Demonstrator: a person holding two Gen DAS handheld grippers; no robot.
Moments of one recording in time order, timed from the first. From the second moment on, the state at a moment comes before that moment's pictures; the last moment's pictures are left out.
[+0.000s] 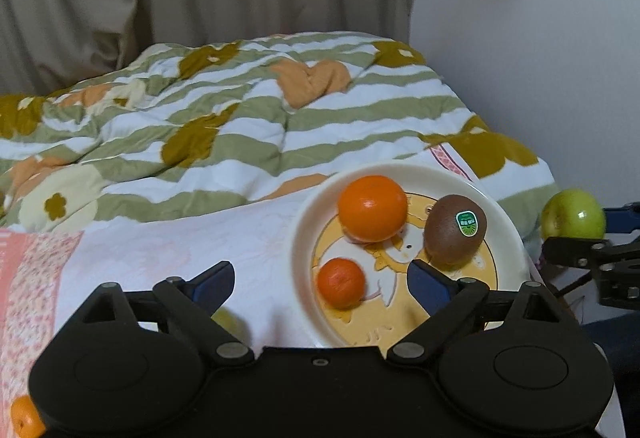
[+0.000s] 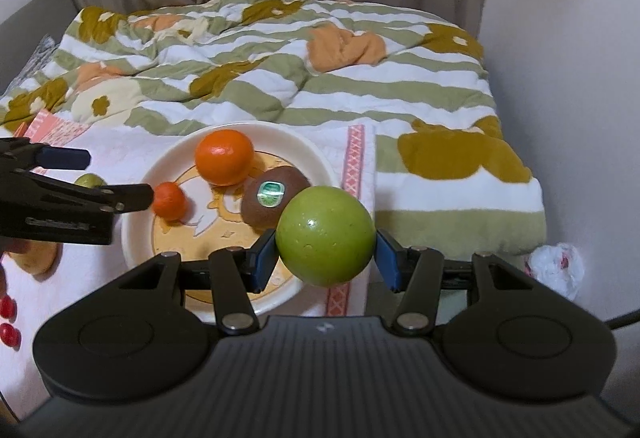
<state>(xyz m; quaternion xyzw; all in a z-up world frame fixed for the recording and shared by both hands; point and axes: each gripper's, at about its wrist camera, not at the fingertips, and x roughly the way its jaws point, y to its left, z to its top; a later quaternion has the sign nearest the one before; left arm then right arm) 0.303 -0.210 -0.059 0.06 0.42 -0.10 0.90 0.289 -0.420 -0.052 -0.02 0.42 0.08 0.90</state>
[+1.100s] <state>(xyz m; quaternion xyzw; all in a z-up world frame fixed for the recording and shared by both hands) 0.241 -0.169 -0.032 0.00 0.40 -0.02 0.92 0.305 -0.362 -0.087 -0.10 0.42 0.14 0.89</state>
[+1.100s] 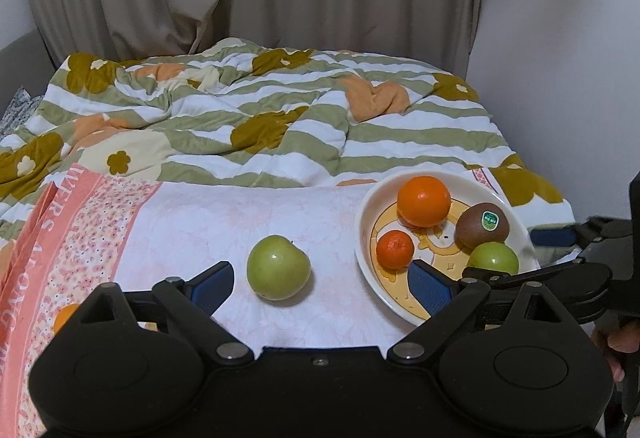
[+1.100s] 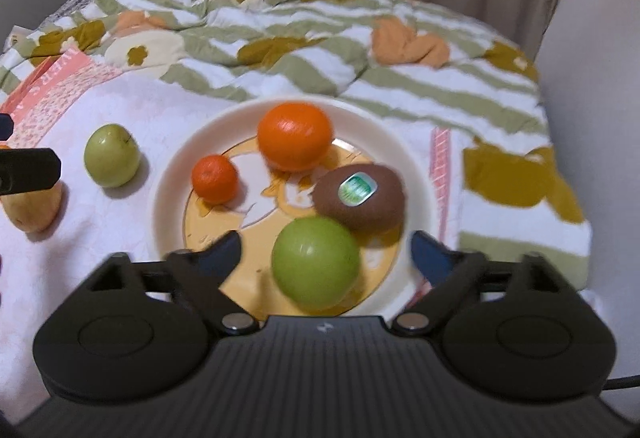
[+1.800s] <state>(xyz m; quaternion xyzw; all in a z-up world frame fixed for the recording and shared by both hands) 0.158 -0.173 0.019 0.00 0.34 0.01 0.94 0.233 -0.393 -0.020 -0.07 0.38 0.14 0.91</state>
